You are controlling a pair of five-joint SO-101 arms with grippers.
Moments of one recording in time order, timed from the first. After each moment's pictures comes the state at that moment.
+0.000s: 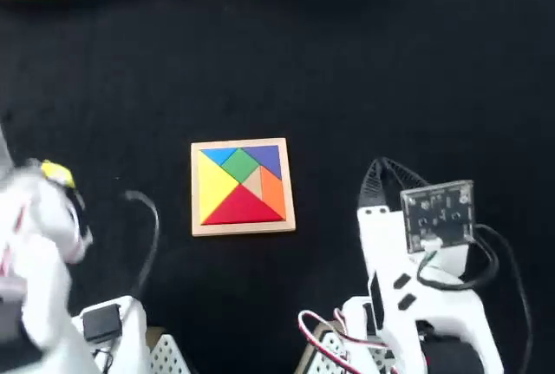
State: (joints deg) left arm -22.0 -66.8 18.2 90.9 -0.5; right arm 0.1 -91.4 46.0 74.4 12.4
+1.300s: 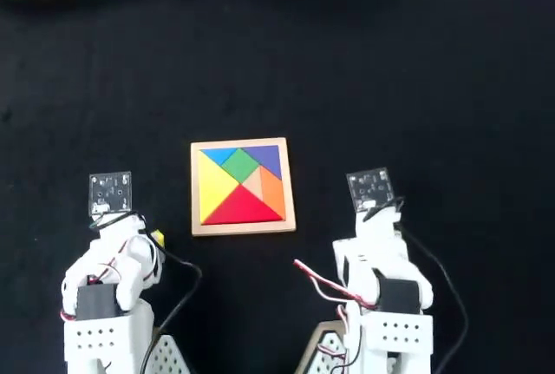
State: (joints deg) left arm -10.6 -100.9 96.6 71.0 -1.1; right arm 4.0 -96.8 97.3 69.2 13.1
